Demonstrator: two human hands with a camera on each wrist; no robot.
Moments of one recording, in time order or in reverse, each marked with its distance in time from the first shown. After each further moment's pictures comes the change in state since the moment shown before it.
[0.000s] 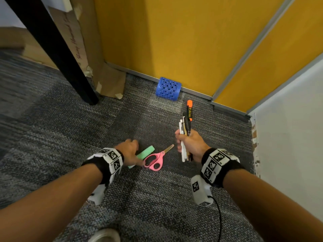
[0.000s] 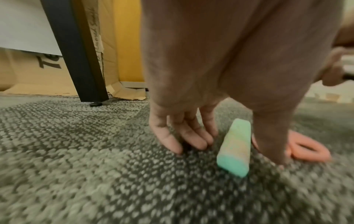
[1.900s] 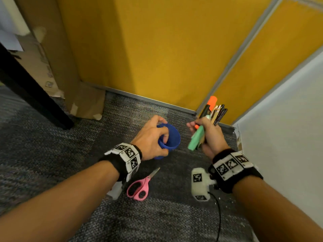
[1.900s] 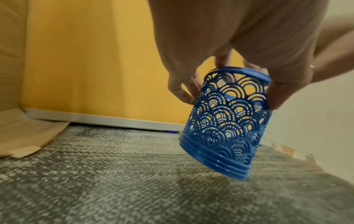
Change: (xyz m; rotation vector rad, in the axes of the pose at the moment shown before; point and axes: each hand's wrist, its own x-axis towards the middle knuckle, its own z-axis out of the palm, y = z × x) left_hand 0.047 0.108 -0.073 -0.282 0.386 0.627; right_hand 0.016 -0.077 -0.075 0.518 0.324 -0.213
